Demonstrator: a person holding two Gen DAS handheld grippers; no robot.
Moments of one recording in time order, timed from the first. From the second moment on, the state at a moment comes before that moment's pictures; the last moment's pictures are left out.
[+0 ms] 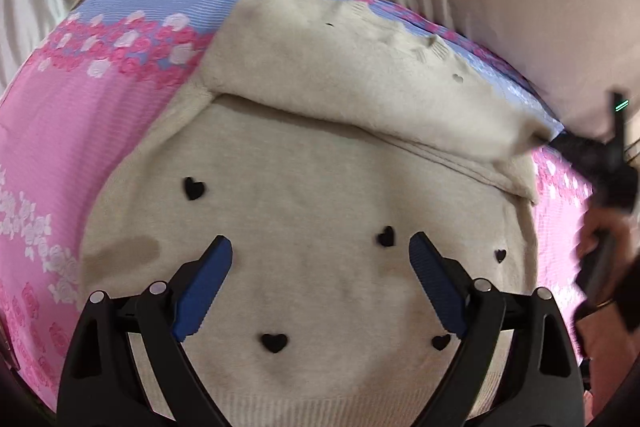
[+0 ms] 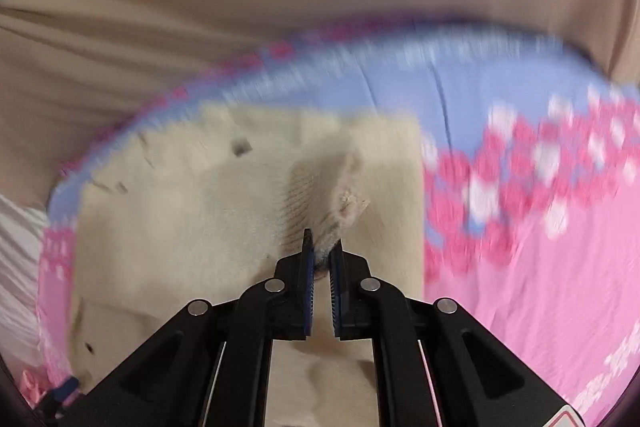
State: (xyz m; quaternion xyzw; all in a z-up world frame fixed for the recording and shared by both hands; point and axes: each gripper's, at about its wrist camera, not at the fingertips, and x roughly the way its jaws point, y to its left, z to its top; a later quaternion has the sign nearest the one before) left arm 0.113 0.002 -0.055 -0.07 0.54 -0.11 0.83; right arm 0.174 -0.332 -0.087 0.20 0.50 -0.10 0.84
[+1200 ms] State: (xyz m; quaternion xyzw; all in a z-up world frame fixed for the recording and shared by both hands) left arm 0.033 0.143 -0.121 -0.12 0.60 -0.01 0.79; right arm -0.089 -0.270 -0.133 0.27 0.56 -0.05 0.79
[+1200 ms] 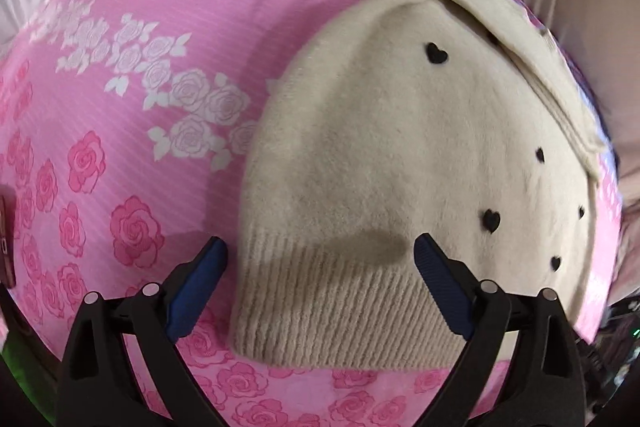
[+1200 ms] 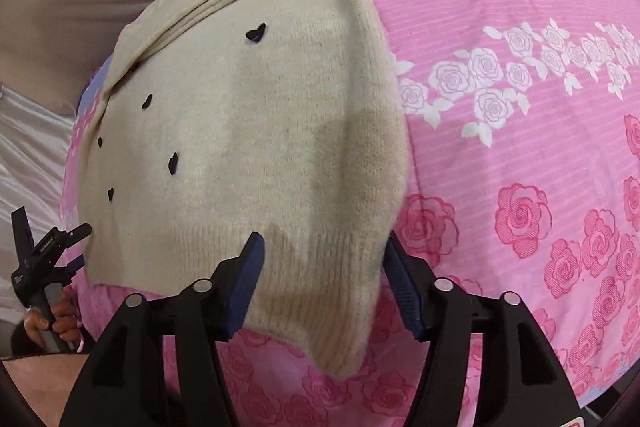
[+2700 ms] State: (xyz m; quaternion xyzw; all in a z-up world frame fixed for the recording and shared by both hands) left arm -0.053 0.163 -0.112 -0.24 0.65 -0.08 0.71; right arm -0.178 -0.304 -0.123 0.27 0.56 -0.02 0.78
